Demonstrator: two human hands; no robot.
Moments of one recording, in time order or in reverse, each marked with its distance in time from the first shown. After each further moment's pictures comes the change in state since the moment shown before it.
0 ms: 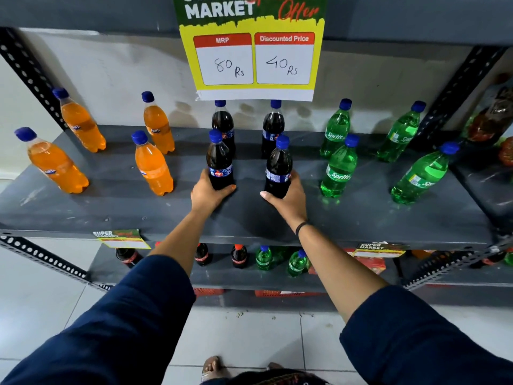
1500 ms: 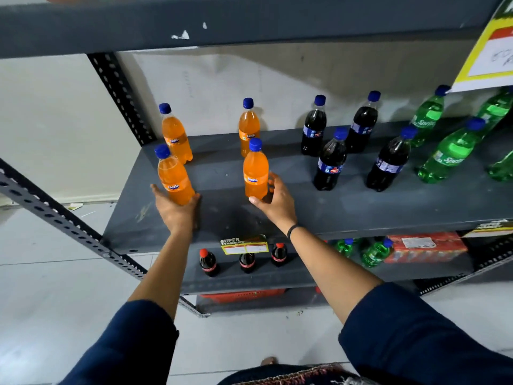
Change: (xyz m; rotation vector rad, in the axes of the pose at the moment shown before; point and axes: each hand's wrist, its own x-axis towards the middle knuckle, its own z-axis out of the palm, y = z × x) left_hand 0.050 -0.160 -0.244 -0.251 0.357 -0.226; right_hand -0.069 -0.103 0.251 -0.126 -0.101 -0.040
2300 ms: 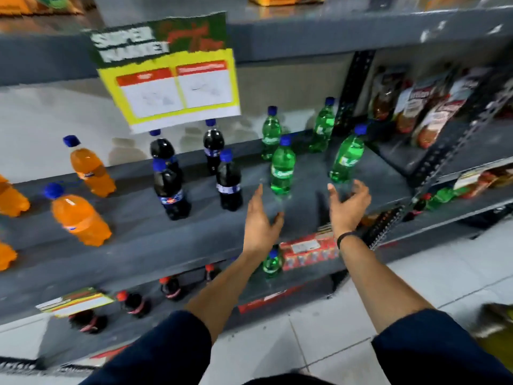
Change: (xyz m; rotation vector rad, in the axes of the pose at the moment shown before) left_hand -0.327 0.100 0.307 -0.036 -0.761 0.553; right_hand -0.029 0.180 -0.388 0.081 0.955 0.194
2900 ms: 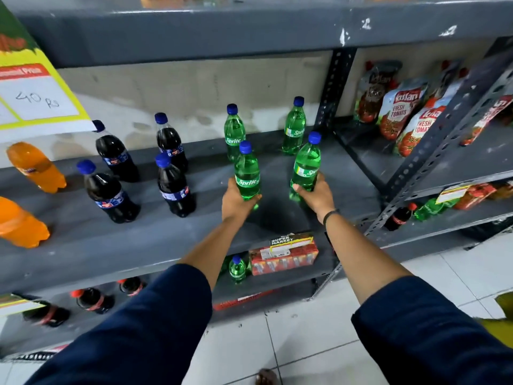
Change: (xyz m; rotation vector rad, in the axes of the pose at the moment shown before) left_hand 0.088 0.015 0.082 0.089 0.092 -0.333; right_hand 0.125 0.042 0.014 -0.201 -0.606 0.095
